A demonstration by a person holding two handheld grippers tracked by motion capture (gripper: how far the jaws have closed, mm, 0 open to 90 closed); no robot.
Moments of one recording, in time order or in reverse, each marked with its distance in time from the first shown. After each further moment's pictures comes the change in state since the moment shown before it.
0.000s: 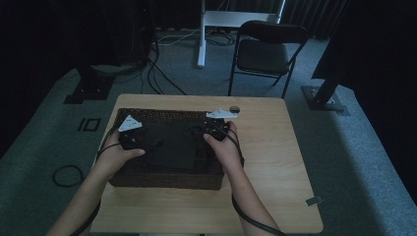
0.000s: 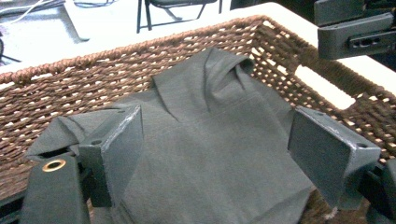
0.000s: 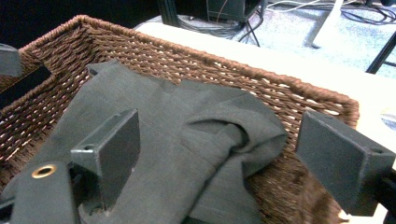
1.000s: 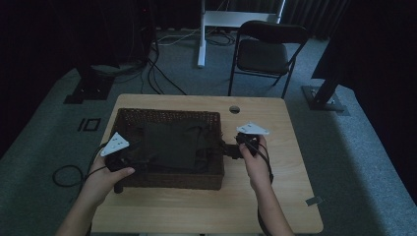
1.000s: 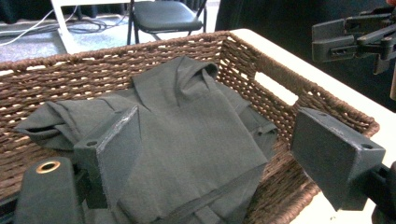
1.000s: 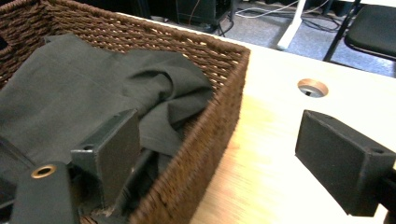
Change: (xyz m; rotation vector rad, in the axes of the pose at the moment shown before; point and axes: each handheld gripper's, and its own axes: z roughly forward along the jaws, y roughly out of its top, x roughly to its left) left arm -0.026 -0.036 -0.044 -0.119 -0.046 -0.016; right arm -0.049 -0.047 -0.060 -0.033 -0.096 -0.025
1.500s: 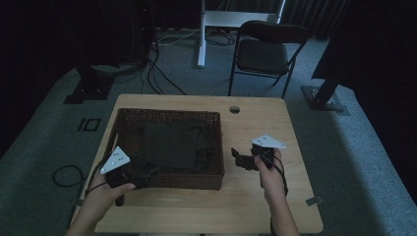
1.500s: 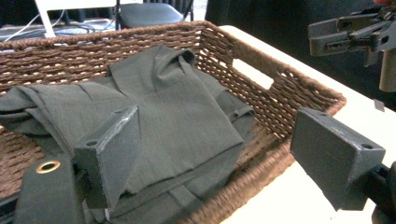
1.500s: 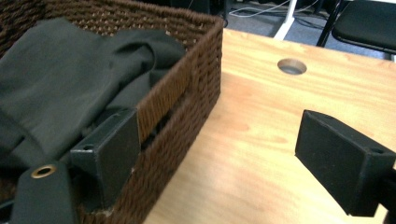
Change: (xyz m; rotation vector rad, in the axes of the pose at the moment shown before) left arm -0.021 -0.027 -0.013 -0.024 -0.038 0.029; right arm -0.022 -0.037 -0.030 -0.014 -0.007 0.013
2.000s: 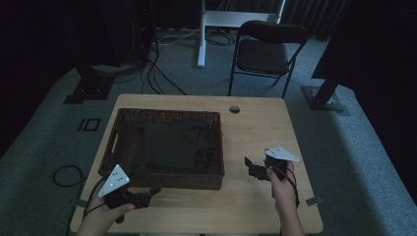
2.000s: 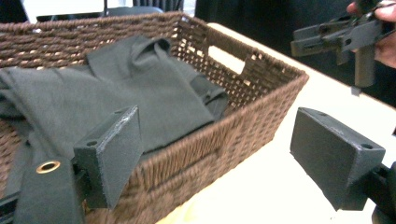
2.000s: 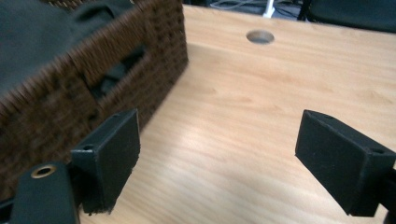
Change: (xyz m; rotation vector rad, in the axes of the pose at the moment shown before) left arm -0.028 -0.030 -0.017 -0.009 -0.009 0.050; right arm -0.027 -0.042 -0.017 0.012 -0.064 0.031
